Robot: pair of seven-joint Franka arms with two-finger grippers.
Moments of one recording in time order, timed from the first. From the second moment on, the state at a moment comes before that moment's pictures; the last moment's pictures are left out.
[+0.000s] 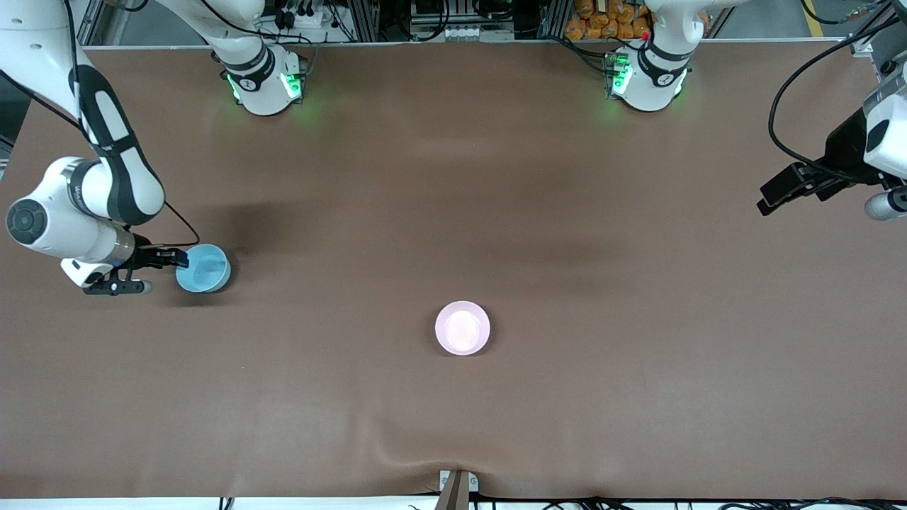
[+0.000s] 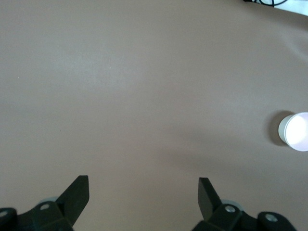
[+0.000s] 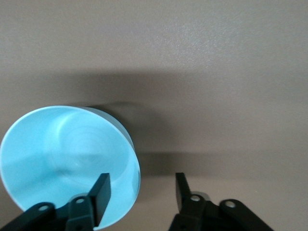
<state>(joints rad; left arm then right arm) 0.13 -0.01 -0.22 -1.60 -0.02 1.66 -0.34 -0.29 0.39 0.03 -2.13 -0.04 2.39 -0.25</state>
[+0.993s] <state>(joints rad) 0.13 -0.03 -0.22 -1.60 -0.02 1.59 -0.31 -0.22 0.41 0.06 -2.02 0.07 2.24 -0.08</state>
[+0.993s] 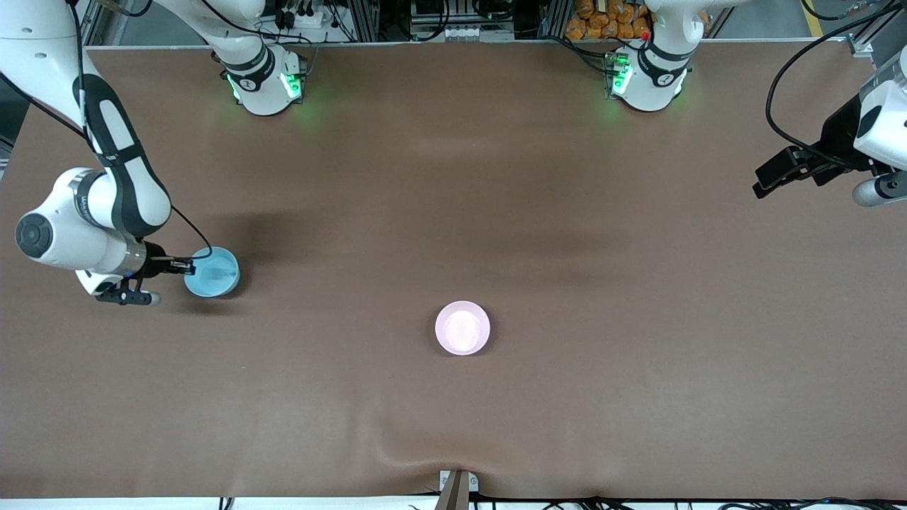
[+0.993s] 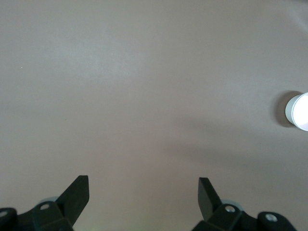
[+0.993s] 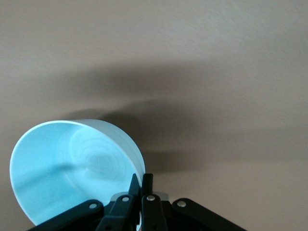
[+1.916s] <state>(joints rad) 0.13 -0.06 -0.23 -1.60 -0.02 1.59 -0.31 0.27 0.46 0.10 -1.67 0.22 2.16 0.92</state>
